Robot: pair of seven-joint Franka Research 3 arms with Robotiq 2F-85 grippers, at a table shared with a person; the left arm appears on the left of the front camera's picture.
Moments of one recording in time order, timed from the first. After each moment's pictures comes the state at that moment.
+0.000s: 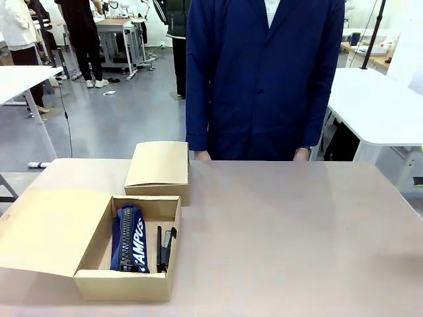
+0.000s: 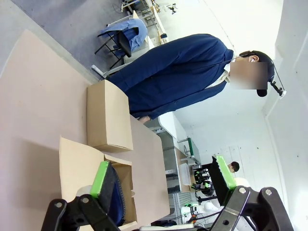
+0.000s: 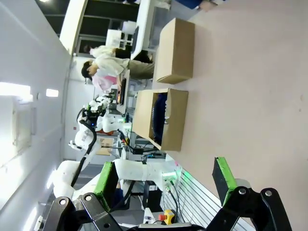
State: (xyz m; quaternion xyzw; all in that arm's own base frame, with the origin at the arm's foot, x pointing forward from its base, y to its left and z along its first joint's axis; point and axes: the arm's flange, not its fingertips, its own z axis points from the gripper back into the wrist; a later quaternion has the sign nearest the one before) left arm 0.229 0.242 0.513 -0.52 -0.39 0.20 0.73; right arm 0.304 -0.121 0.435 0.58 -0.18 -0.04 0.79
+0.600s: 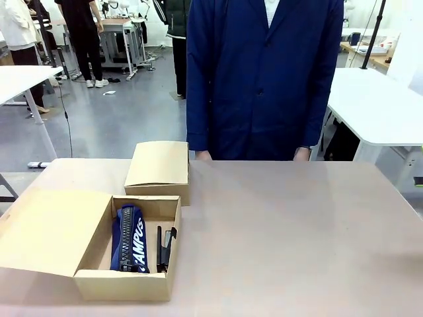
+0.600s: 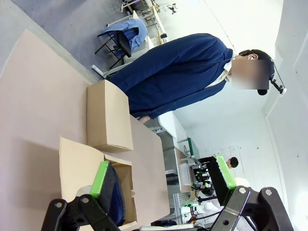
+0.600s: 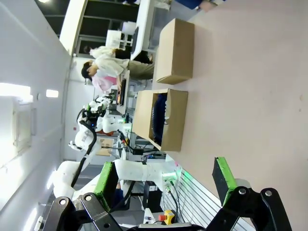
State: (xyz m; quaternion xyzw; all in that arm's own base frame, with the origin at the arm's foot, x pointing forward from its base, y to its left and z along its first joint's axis) left arm 0.229 0.242 0.513 -0.52 -0.39 0.20 0.73; right arm 0.304 -0.121 0.435 0.58 -0.18 -0.04 0.79
